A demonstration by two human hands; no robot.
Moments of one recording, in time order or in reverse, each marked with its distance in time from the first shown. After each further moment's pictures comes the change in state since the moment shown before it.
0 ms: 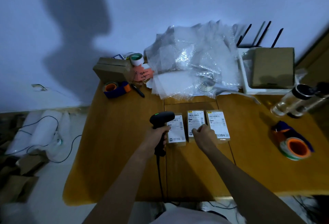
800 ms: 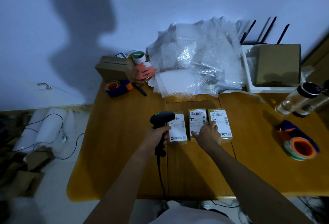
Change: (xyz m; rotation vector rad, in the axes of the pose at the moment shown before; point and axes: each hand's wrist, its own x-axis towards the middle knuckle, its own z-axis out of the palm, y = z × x) left_hand -0.001 -0.004 -0.002 -0.011 0.031 -0.005; right_hand 0.007 0.001 -0.001 -0.392 -0.047 -0.043
